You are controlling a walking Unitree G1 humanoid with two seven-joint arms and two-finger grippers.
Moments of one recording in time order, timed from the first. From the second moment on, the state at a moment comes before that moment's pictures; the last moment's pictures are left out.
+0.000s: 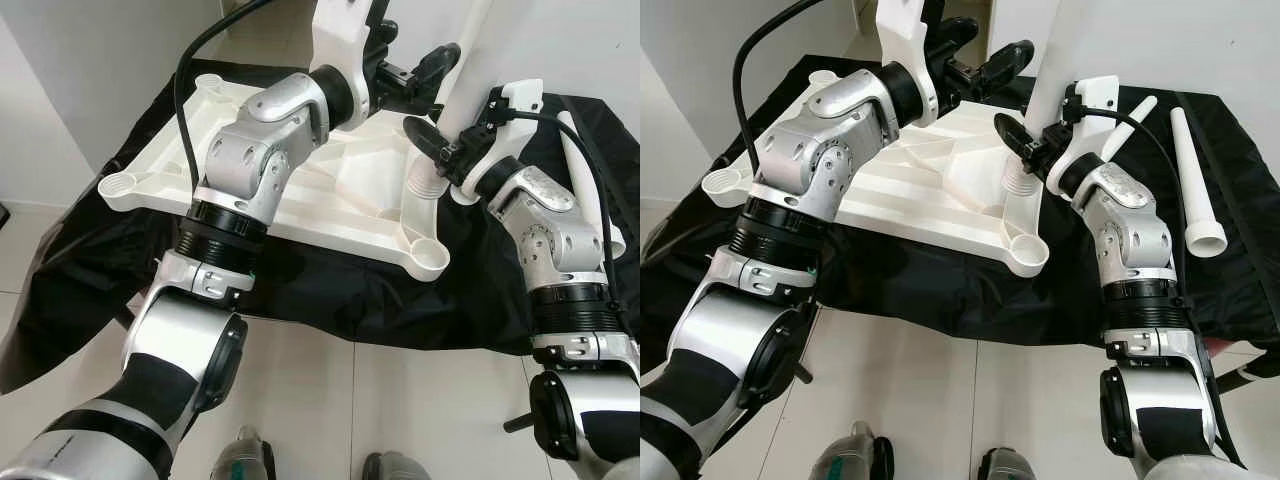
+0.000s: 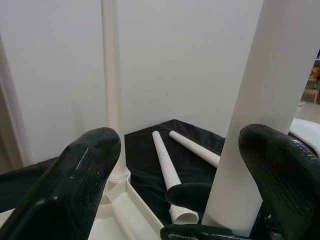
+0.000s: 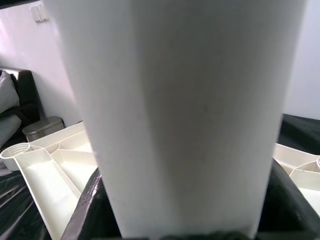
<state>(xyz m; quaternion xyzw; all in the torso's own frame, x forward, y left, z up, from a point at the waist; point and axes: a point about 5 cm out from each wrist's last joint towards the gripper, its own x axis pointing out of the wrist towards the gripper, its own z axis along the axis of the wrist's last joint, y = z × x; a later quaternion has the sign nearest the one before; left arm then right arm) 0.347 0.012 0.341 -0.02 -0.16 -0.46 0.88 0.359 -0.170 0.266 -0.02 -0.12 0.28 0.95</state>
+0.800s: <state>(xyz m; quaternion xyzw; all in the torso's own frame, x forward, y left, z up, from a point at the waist) 0.347 0.012 0.341 -0.02 -0.16 -0.46 0.88 0.359 -0.170 0.266 -0.02 -0.12 0.28 0.95</state>
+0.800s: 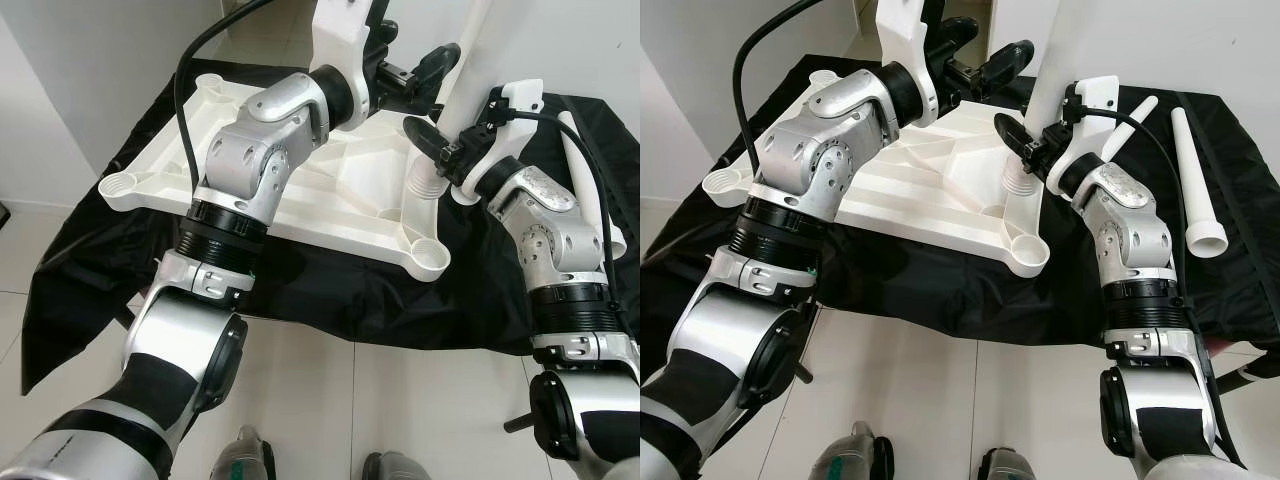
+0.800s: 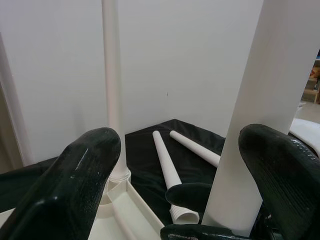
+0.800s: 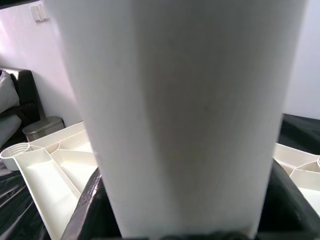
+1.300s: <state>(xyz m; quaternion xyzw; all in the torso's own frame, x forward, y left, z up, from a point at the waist) 0.347 0.012 0.341 -0.02 -0.16 -0.46 0.88 0.359 -0.170 0.266 -0.02 -0.12 0.28 0.95</state>
